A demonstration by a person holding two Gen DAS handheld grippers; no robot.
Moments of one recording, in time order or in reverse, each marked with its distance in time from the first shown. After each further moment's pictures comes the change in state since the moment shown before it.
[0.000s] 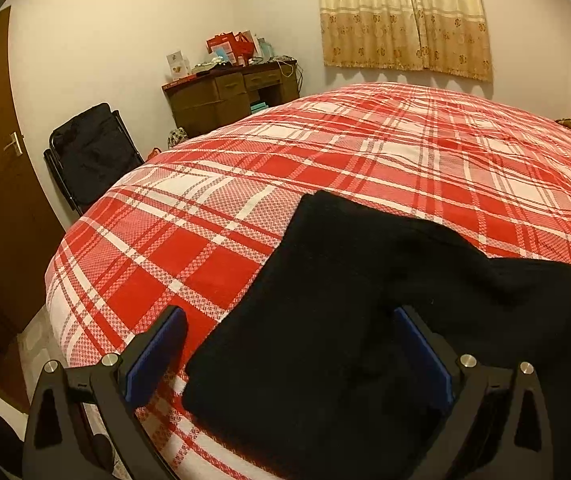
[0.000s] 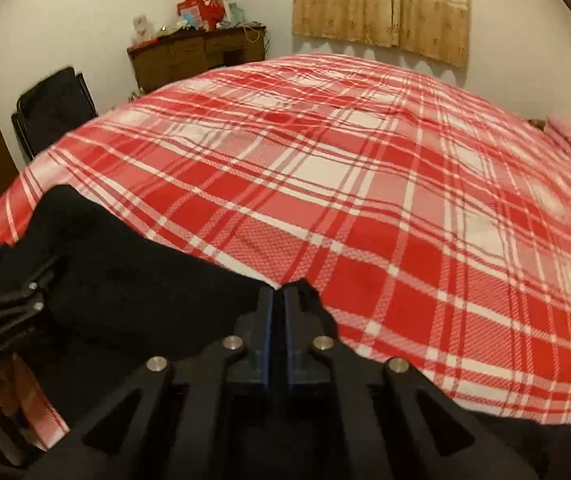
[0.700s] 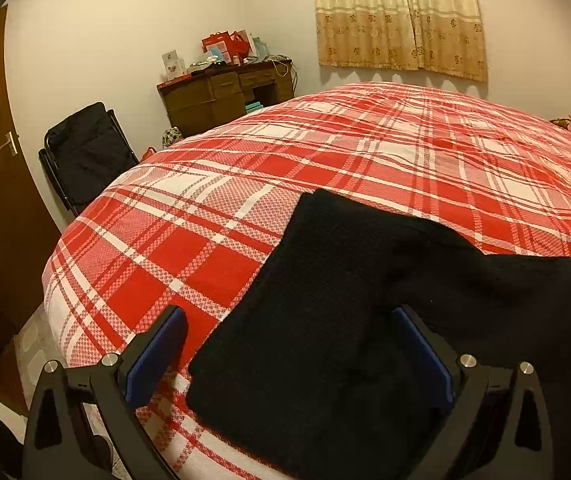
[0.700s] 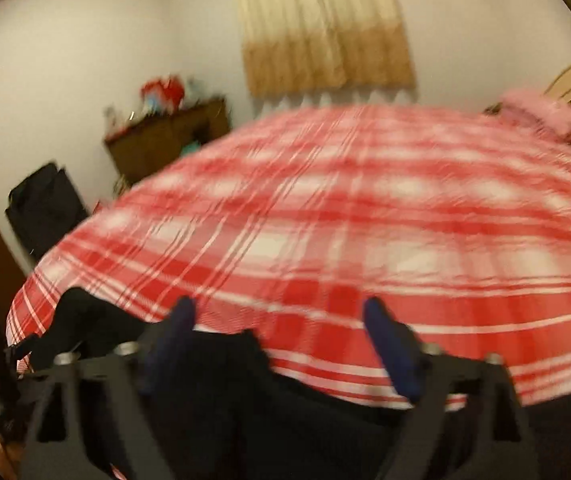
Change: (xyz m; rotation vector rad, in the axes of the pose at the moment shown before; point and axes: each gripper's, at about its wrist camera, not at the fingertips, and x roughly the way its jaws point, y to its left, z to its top) left arm -0.004 0.004 -0.003 0.001 0.002 -0.023; right arm -0.090 -0.058 -0.018 0.253 -0.283 -0.028
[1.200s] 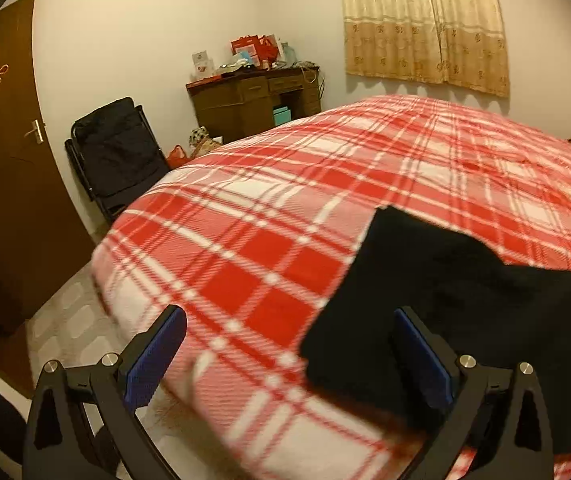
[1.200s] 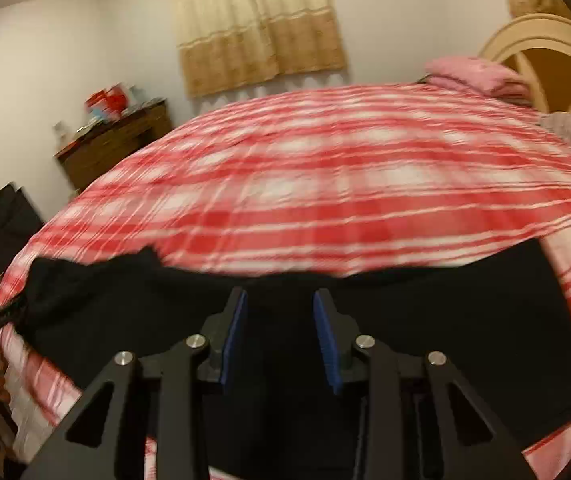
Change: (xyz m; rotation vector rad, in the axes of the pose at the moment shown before) left arm -0.036 0.050 -0.001 -0.051 -0.011 0.066; right arm -0.061 -0.054 -0.065 0.122 0.090 -0.104
